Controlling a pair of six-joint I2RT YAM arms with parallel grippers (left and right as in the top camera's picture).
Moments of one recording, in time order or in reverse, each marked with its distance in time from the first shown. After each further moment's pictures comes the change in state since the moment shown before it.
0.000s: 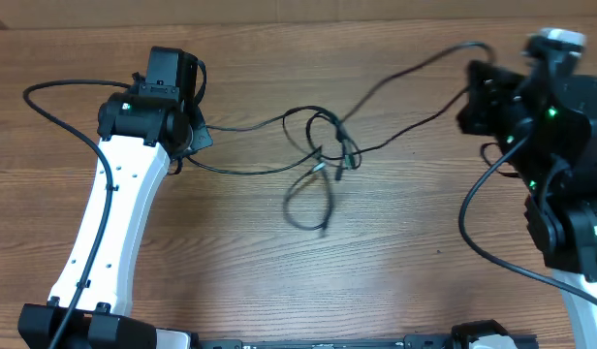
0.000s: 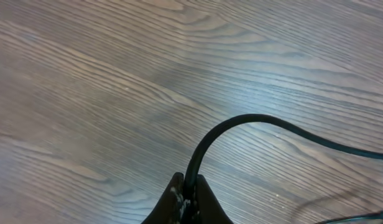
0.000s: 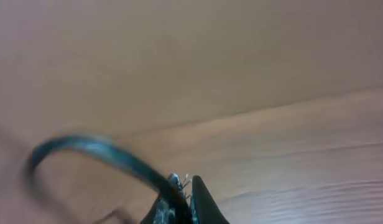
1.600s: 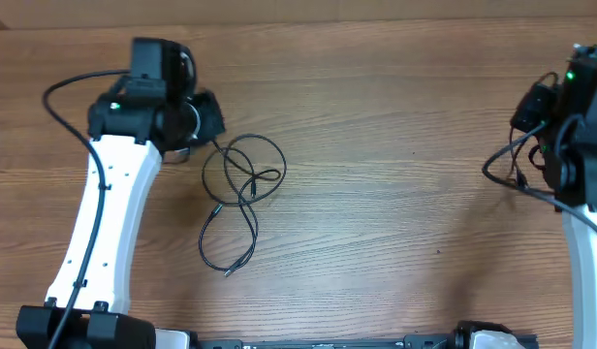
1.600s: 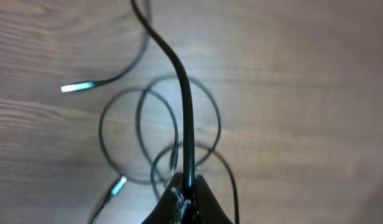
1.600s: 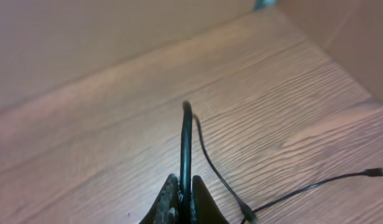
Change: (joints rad) left arm 0.031 0.000 0.000 0.128 0.426 0.156; right arm -0.261 0.175 0.000 -0.168 0.302 -0.085
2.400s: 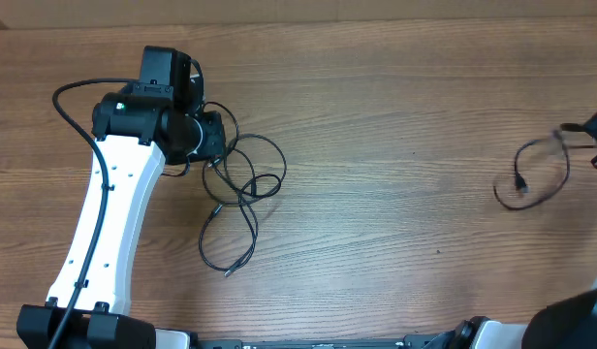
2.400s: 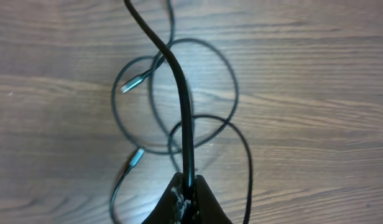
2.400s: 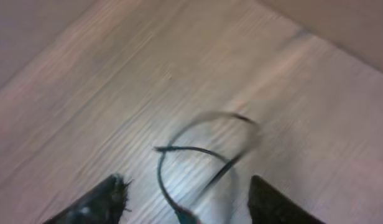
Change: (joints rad) left arm -0.013 0.000 0.000 -0.098 -0.005 0.082; right arm -0.428 0.234 0.000 0.084 -0.158 0.048
